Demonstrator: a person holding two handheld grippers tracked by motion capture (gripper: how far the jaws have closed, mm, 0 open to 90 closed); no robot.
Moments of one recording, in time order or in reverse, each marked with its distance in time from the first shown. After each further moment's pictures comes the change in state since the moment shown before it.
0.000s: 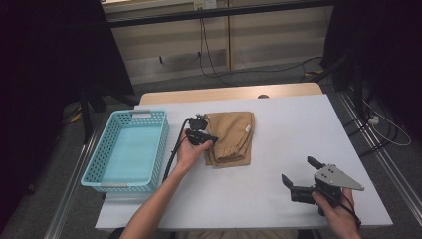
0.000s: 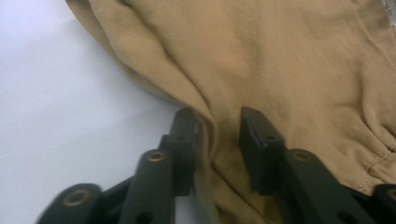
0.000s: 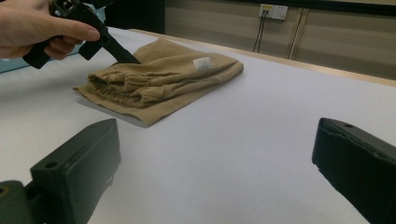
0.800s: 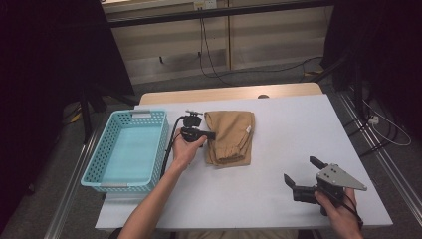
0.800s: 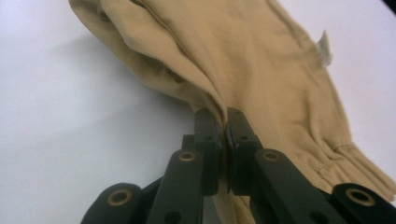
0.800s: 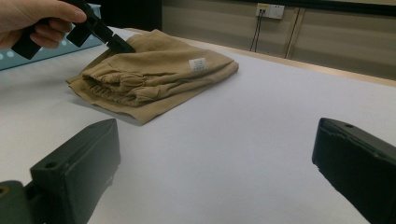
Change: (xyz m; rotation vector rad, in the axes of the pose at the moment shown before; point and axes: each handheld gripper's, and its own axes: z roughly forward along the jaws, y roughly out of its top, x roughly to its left) left arm 0.012 0.004 -0.018 -0.085 -0.144 -0.092; right arm -0.005 0.000 -0.003 0.001 -0.012 0.000
